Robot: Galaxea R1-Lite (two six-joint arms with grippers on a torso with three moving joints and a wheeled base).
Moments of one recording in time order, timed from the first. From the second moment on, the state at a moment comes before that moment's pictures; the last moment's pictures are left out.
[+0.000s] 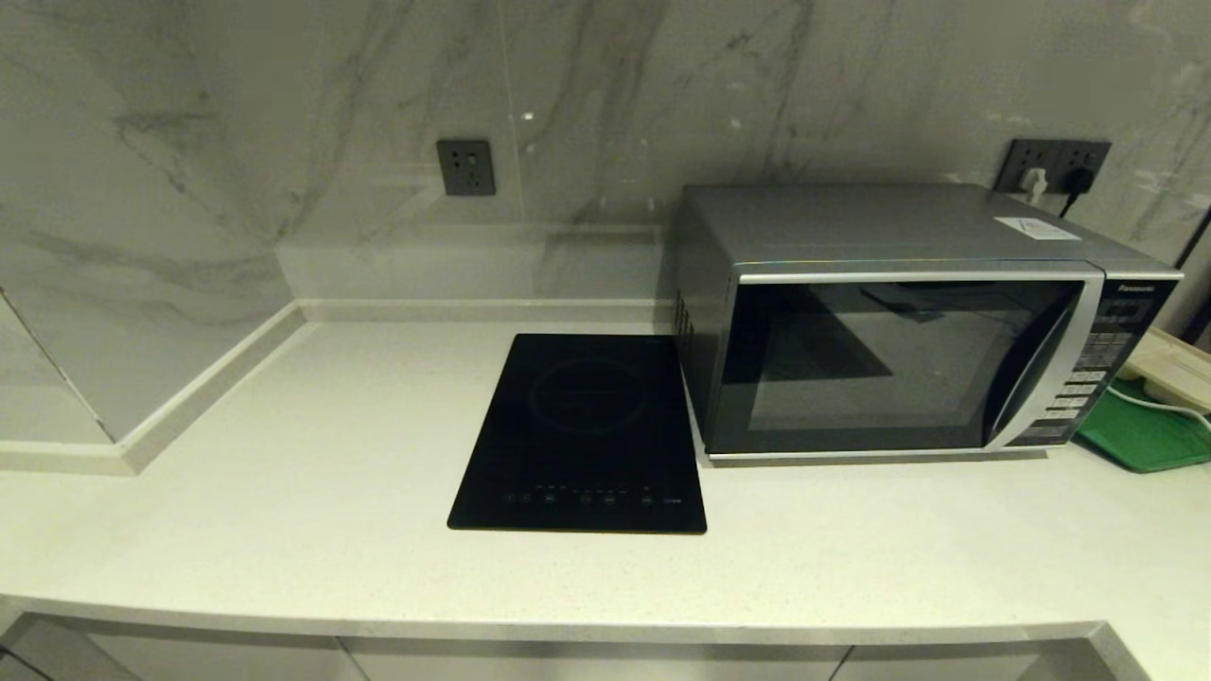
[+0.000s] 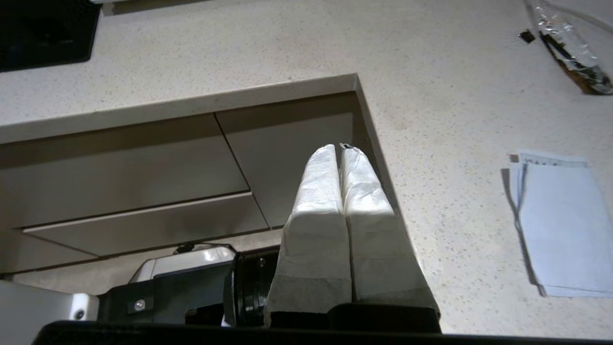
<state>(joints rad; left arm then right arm) 0.00 0.00 0.00 -0.01 0.01 -0.05 0.00 0.15 -0.82 1.02 -0.18 0.14</state>
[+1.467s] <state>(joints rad) 0.00 0.00 0.00 -0.01 0.01 -0.05 0.00 0.00 -0.08 0.19 -0.03 0.04</state>
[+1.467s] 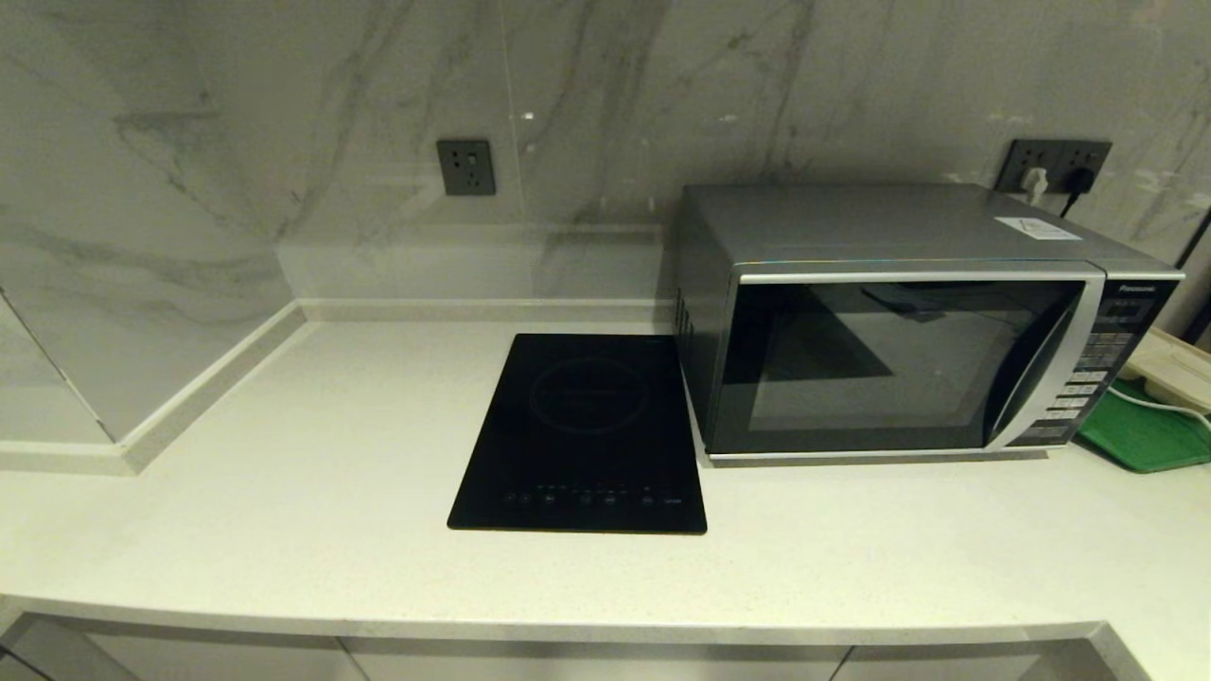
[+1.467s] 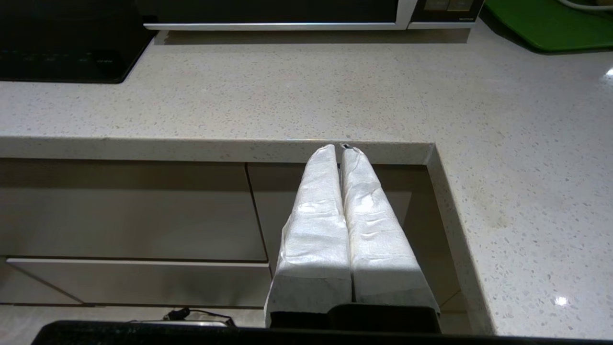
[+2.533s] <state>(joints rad) 0.00 0.00 0.00 -0.01 0.01 -0.05 0.00 0.22 -0.16 0.18 -0.03 0.08</state>
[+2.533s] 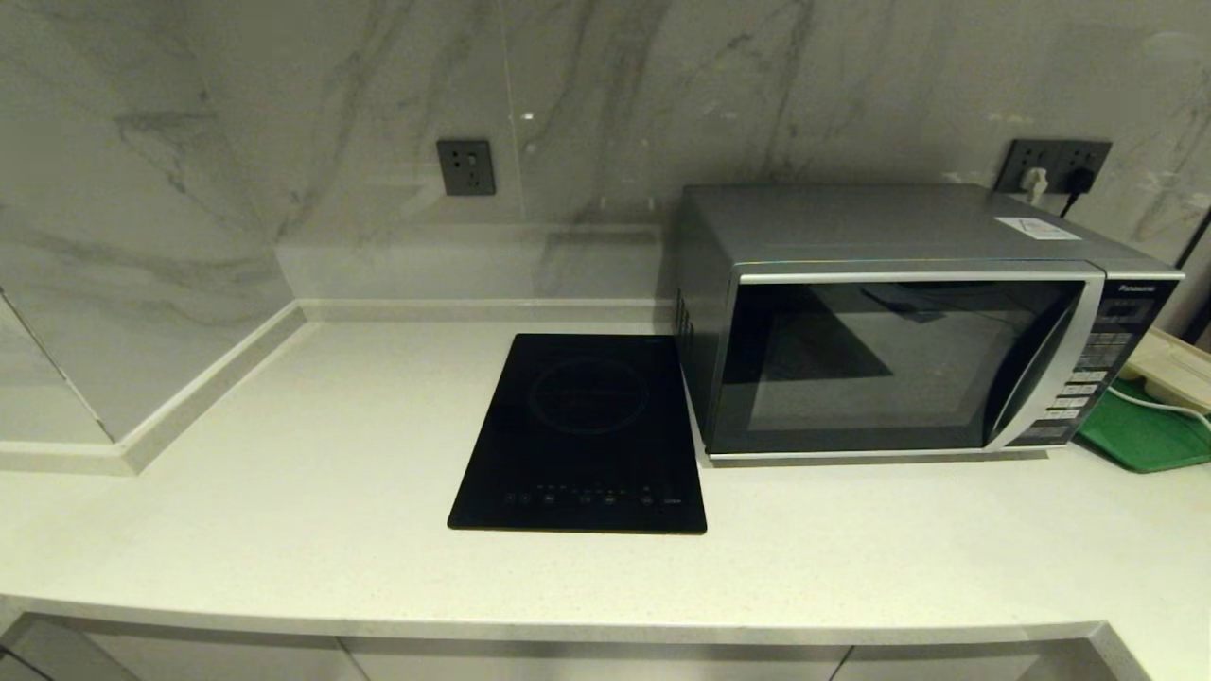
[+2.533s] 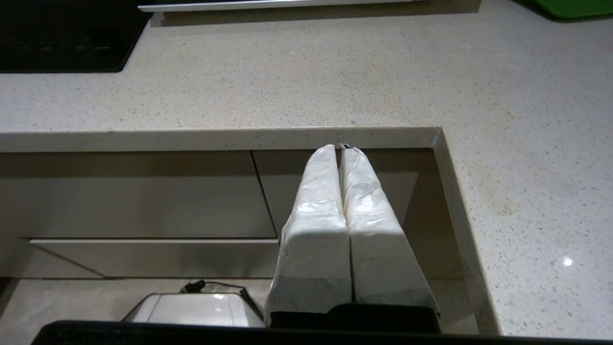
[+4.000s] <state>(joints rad) 0.00 0.00 0.00 -0.01 0.01 -0.05 0.34 1.75 -0.86 -0.40 -1.16 0.09</state>
